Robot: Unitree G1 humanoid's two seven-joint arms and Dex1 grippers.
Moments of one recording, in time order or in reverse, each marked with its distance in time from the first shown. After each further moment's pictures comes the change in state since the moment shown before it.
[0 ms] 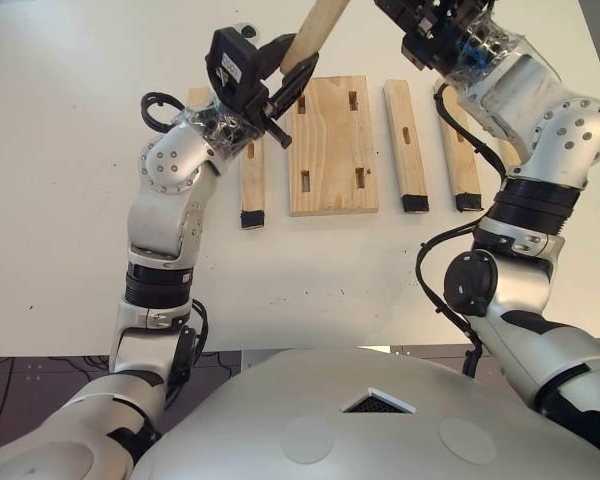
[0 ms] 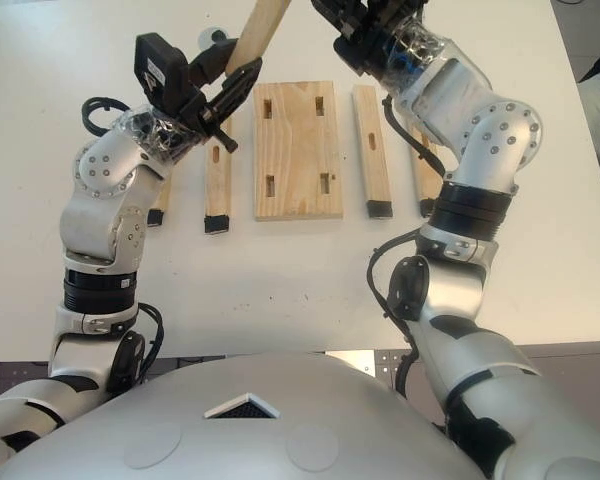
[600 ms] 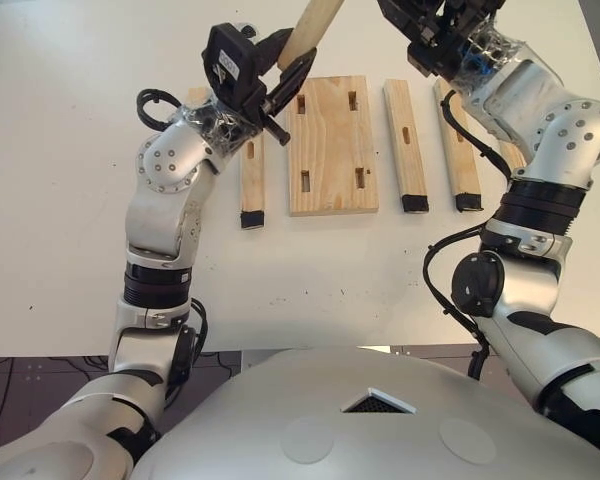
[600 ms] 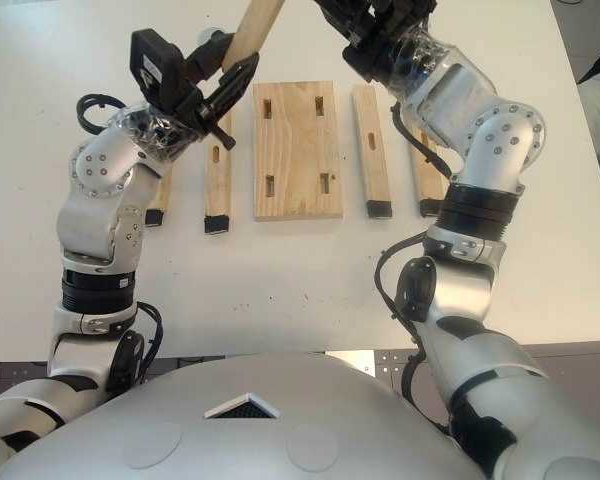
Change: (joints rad) left arm -0.007 0.001 0.000 -0.003 0.018 -0.004 0.011; right arm 0.011 -0.041 0.016 0.029 -0.020 -0.017 0.001
